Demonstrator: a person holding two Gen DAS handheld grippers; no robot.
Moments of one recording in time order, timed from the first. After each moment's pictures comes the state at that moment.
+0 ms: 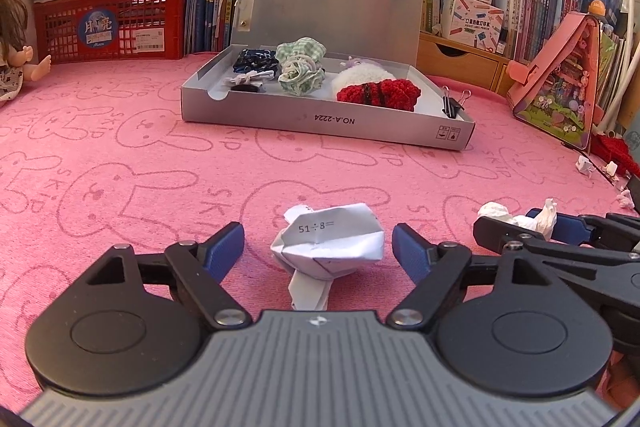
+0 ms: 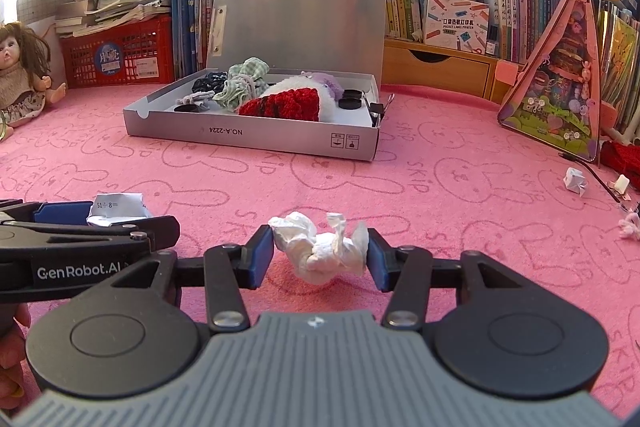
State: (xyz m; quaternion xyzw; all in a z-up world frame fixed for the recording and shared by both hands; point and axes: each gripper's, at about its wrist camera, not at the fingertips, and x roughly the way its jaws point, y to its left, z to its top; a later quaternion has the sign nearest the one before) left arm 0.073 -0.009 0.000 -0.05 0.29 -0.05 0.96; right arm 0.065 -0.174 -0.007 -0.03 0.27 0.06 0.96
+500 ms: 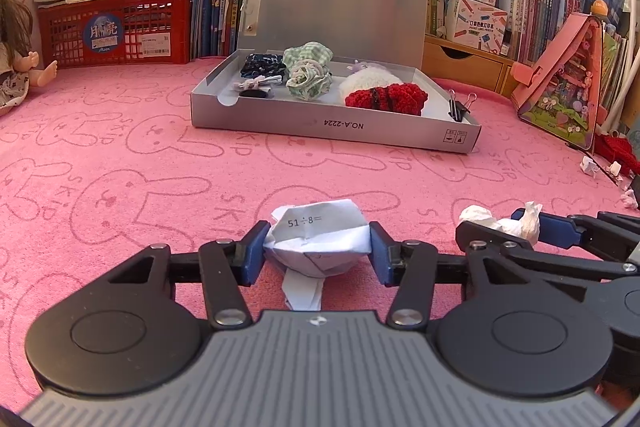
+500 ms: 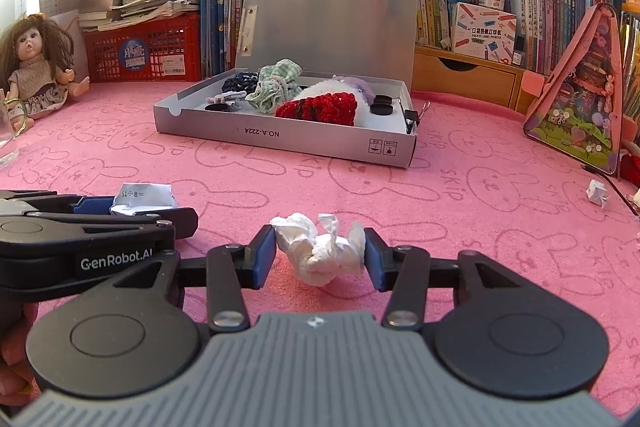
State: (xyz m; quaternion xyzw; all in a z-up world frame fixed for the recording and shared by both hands) left arm 0.072 -0.004 0.005 -0.04 0.29 -0.04 0.96; right arm 0.062 -0.155 -0.005 -0.04 0.27 0.09 0.96
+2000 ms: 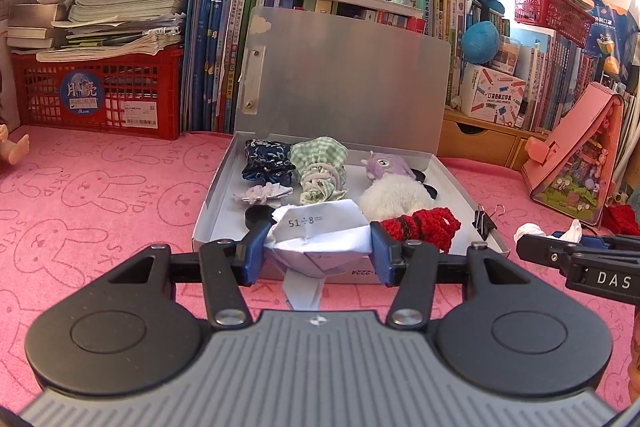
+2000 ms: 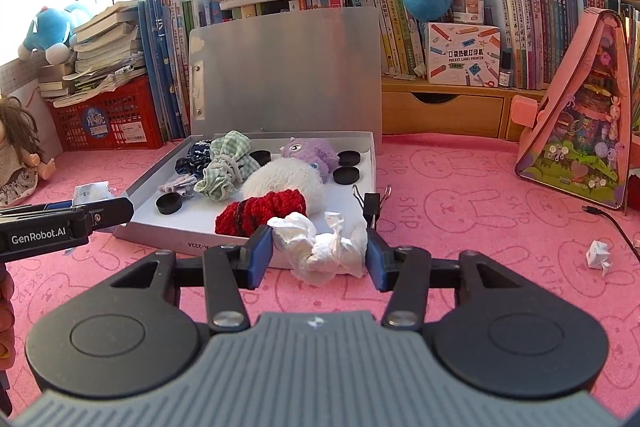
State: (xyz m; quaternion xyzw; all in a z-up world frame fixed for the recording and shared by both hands) left arm 0.177 0.034 0.071 -0.06 0.25 -0.06 0.97; right arm 0.156 -0.200 0.052 0.02 0.27 0.08 0.96
